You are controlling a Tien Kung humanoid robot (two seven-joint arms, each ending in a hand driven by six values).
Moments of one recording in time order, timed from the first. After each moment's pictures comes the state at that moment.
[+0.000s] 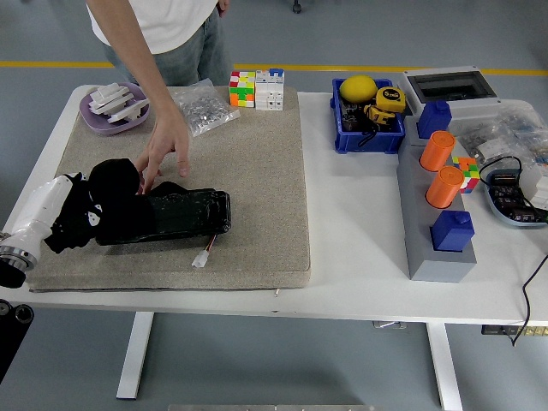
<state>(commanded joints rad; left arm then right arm) -0.07 0.27 -1.44 -1.22 2.05 0.13 -0.14 -0.10 -0.11 1.39 0.18 -0.21 -0.12 -0.04</state>
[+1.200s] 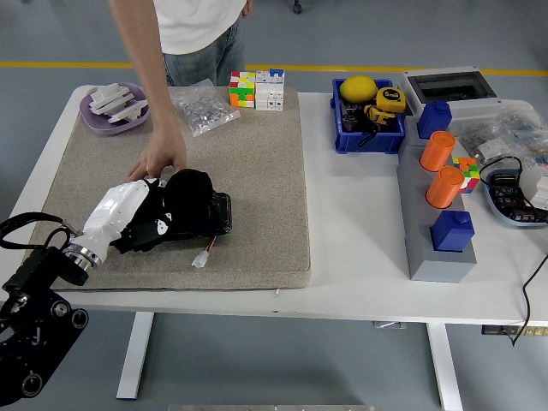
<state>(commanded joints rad) -0.16 0.25 -1.17 -1.27 2.06 0.14 -0.14 -0.09 -0.12 1.38 0.18 -0.21 -0.12 -0.04</state>
